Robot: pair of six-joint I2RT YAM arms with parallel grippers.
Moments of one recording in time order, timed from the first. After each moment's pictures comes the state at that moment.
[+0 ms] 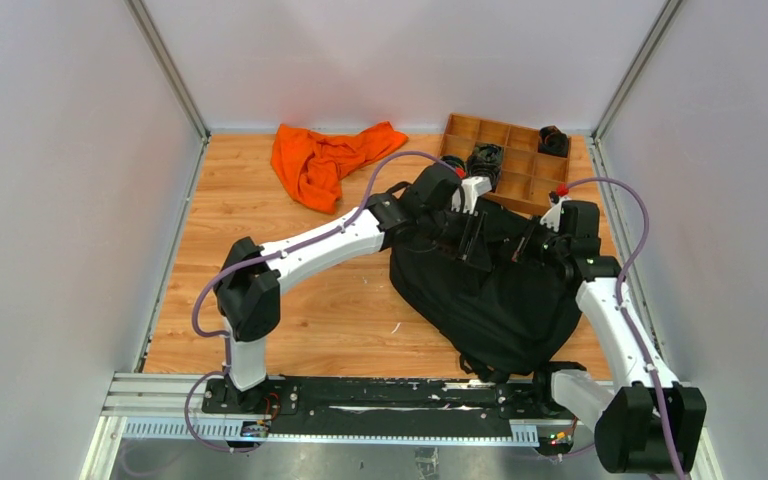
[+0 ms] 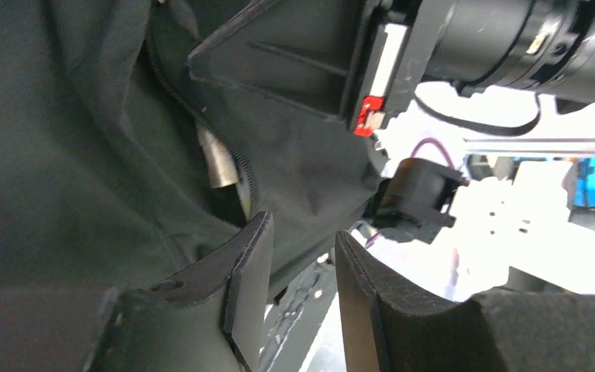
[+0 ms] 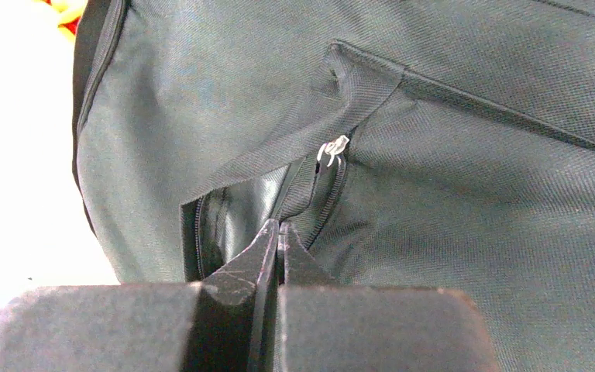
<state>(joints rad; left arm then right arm) -0.94 1.87 1.65 -0.43 0.48 -0.56 0.01 1.01 0.73 -0.44 -0.40 0.43</state>
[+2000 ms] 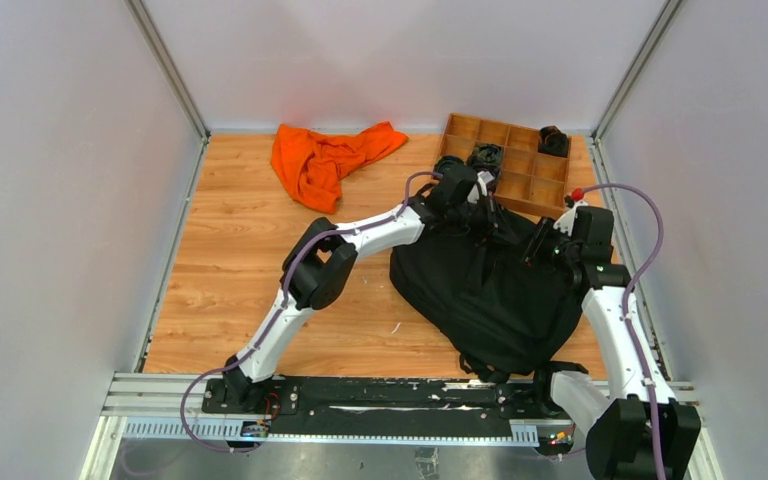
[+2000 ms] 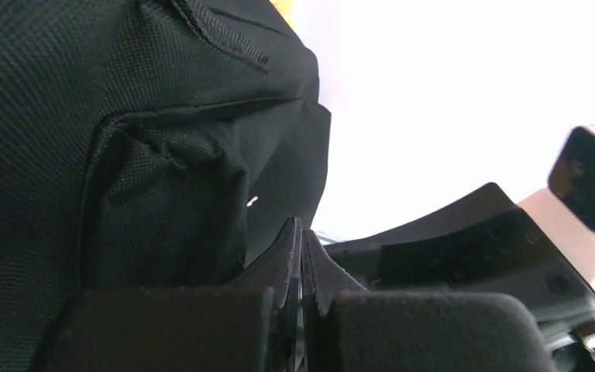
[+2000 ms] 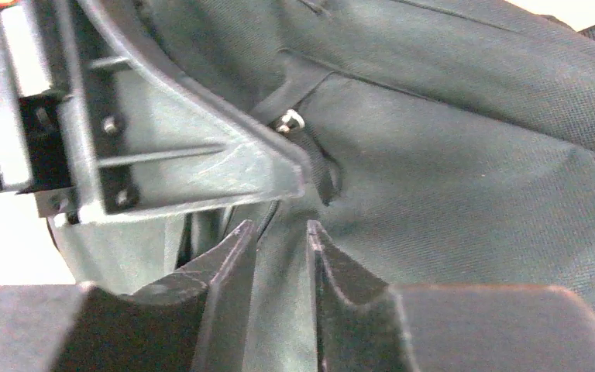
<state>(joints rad) -0.87 2.36 1.92 0.00 0.62 -1.23 -0.09 0.95 0.71 -0.45 -0.34 0.39</state>
